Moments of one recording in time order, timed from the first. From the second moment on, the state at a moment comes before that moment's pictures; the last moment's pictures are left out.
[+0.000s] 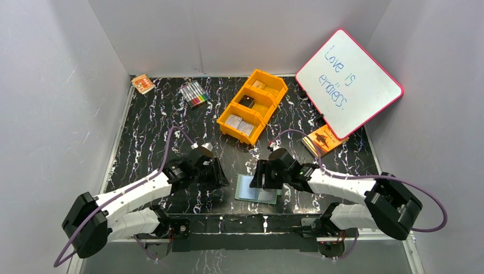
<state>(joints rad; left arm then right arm) -0.82 1.08 0.60 -0.45 0.10 -0.99 0.90 1.21 0.50 -0.14 -0.13 0.86</state>
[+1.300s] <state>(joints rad) -0.82 1.09 0.53 -0.39 0.06 -1.03 0.93 1.39 0.61 -0.09 -0.16 0.84</state>
